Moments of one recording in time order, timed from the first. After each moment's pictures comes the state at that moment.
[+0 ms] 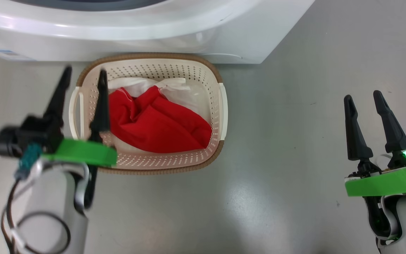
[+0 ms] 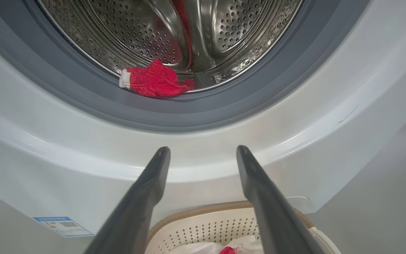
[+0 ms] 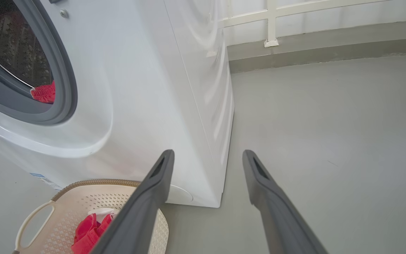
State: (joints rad) left arm -0.57 0.07 -0.04 0.35 -0.14 -0.06 -0.26; right arm -0.22 -0.14 -0.02 0.07 0.41 0.12 -0.26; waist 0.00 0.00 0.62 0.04
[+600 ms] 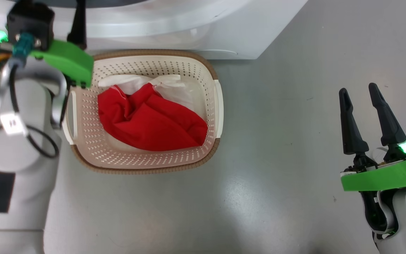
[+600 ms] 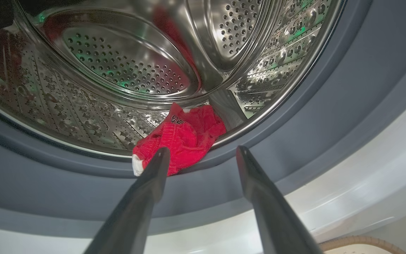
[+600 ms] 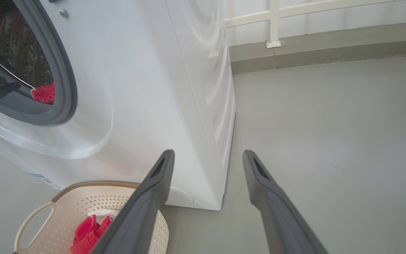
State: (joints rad) left arm -1.00 0.15 -0.14 0.63 0.02 -0.02 -0.14; right arm -0.25 -0.14 0.00 0.07 0.41 0.12 -0.26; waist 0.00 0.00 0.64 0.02
